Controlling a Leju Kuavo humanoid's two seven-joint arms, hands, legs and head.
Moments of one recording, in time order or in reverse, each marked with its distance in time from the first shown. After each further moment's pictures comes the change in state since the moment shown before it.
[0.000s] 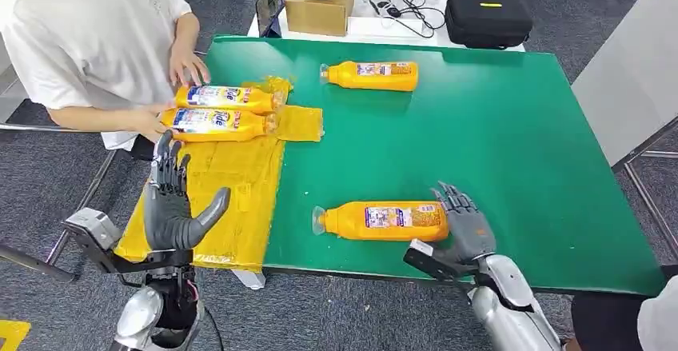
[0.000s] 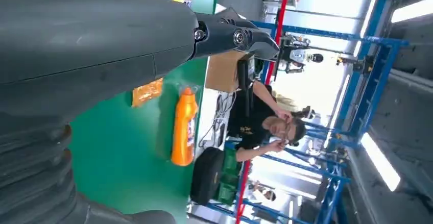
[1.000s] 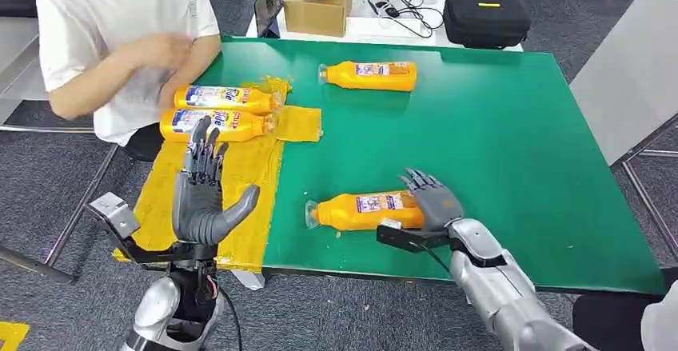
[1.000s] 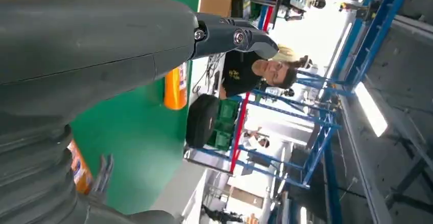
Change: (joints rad) left arm -0.062 -0.012 -0.111 0.015 0.080 -0.067 0.035; right arm -0.259 0.065 0.222 0.238 0.117 0.240 0.151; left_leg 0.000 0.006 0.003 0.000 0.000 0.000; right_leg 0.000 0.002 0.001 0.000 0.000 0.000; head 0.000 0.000
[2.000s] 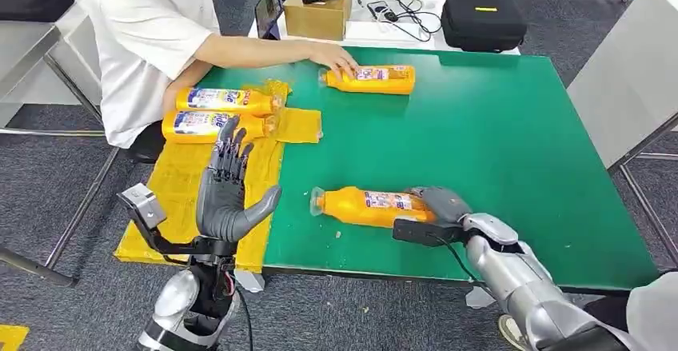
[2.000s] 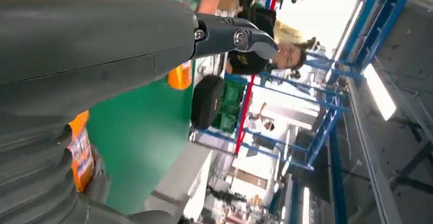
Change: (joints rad) left arm -0.044 -0.013 -0.053 0.079 0.012 0.011 -0.013; right arm -0.033 -0.052 0.059 0.119 -0.313 0.049 -0.256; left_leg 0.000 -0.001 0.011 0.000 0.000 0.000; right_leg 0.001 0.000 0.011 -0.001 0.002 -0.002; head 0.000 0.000
